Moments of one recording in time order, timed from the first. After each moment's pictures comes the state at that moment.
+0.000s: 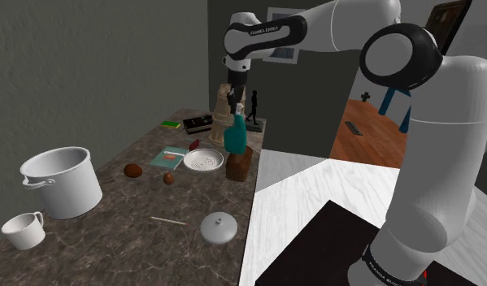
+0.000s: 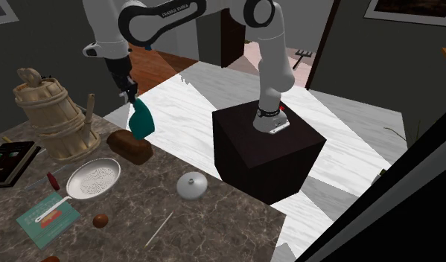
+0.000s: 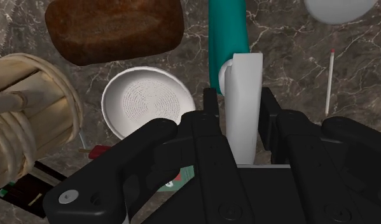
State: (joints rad) arm -0.18 0.30 0.16 -1.50 -0.05 1.85 -0.49
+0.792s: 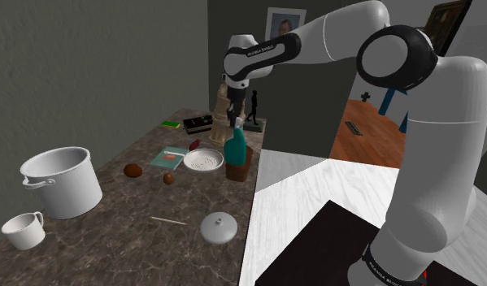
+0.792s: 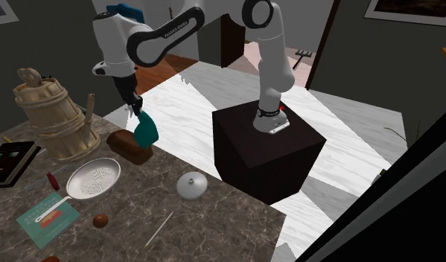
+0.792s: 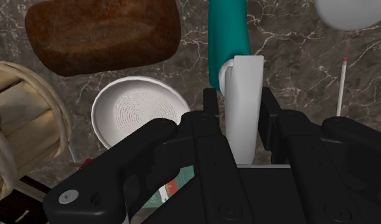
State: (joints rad) arm -0.18 0.32 0.16 -1.63 -0.06 2.00 -0.49
